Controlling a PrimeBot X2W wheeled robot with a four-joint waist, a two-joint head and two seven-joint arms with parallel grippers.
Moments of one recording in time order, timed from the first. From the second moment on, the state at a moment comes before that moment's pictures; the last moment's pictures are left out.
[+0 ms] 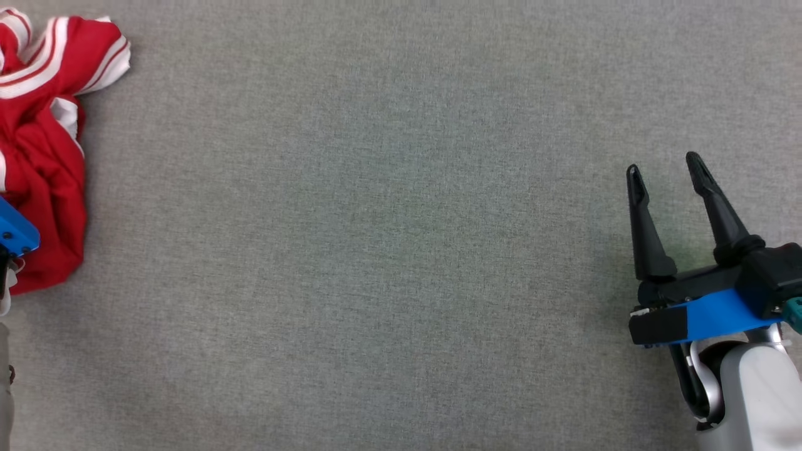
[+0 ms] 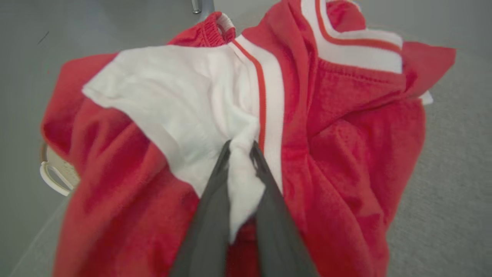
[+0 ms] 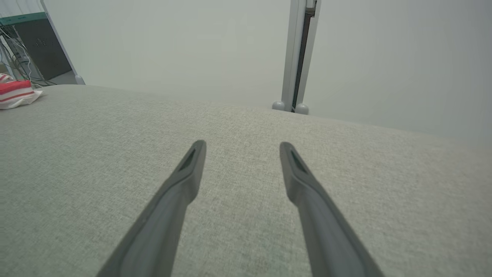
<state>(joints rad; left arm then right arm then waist) -0.81 0.44 0.09 1.00 -0.43 -0.11 0.13 -0.26 -0.10 -0.02 -0.02 0.03 0.13 -0.14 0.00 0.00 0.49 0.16</state>
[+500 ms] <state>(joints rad) -0.96 0.52 0.01 0.85 -0.35 -0.12 -0.23 -0.25 -0.06 0.00 0.13 0.08 0.13 -0.22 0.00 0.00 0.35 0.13</state>
